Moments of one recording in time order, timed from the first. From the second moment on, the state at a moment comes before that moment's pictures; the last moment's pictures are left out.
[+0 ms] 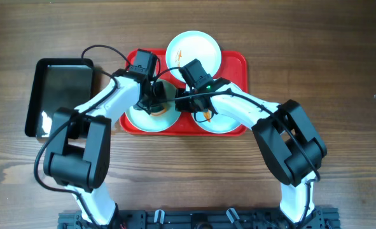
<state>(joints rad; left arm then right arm) -0.29 1.92 1.19 -0.58 0.12 -0.47 0.62 2.06 1.30 -0.38 -0.24 0.66</state>
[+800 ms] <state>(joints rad) -0.14 1.73 1.20 -0.79 -0.02 -0.47 0.62 2.06 1.30 -0.39 -0.23 0.66</state>
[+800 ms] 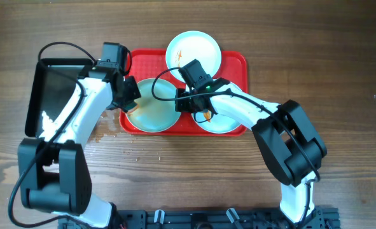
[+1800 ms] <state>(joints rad) -0.19 1.91 1.26 -0.86 -0.13 -0.47 0.63 2.06 1.39 -0.52 -0.19 0.66</state>
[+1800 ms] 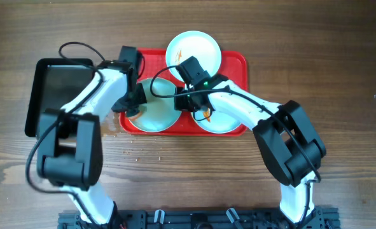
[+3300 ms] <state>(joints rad) -0.13 1.61 1.29 -0.90 0.04 -0.47 0.82 2.05 1.85 -0.96 0.85 0.00</state>
